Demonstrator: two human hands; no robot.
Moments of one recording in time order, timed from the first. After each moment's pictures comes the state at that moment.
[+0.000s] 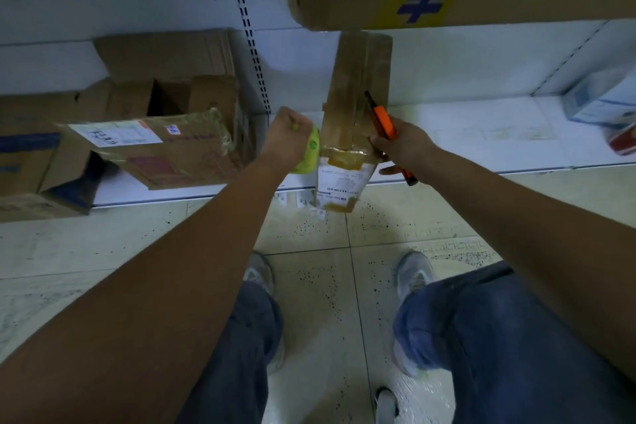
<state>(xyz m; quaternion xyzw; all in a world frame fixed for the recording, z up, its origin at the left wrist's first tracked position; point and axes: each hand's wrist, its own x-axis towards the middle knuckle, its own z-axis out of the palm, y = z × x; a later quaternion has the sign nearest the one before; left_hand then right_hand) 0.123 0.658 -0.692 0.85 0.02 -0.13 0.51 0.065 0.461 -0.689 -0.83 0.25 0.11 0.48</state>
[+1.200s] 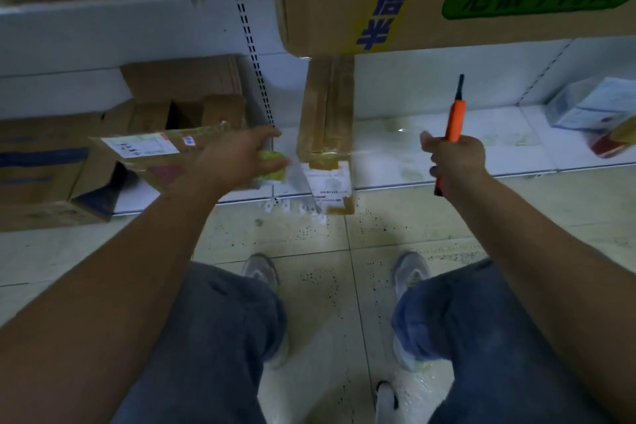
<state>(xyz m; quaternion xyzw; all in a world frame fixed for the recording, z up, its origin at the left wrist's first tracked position) 0.091 0.740 -0.624 0.95 -0.21 -0.15 0.15 -0.017 0.444 -0.631 -0.68 0.44 -0.12 0.57</state>
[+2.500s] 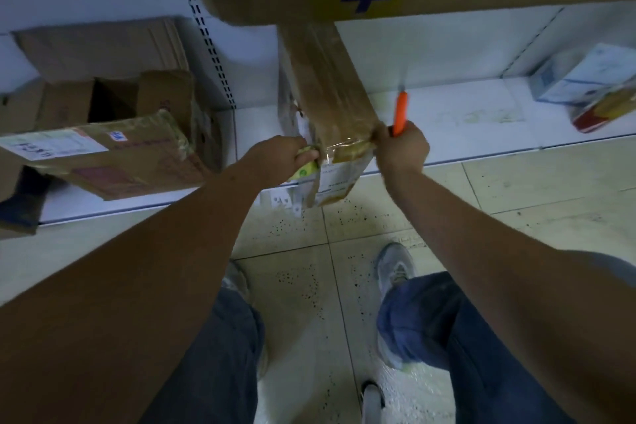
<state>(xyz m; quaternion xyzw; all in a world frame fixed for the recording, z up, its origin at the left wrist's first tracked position) 0.149 0.639 -0.745 0.91 -0.33 -0.21 0.16 0.058 0.446 -0.724 -0.77 0.44 -0.11 0.45</state>
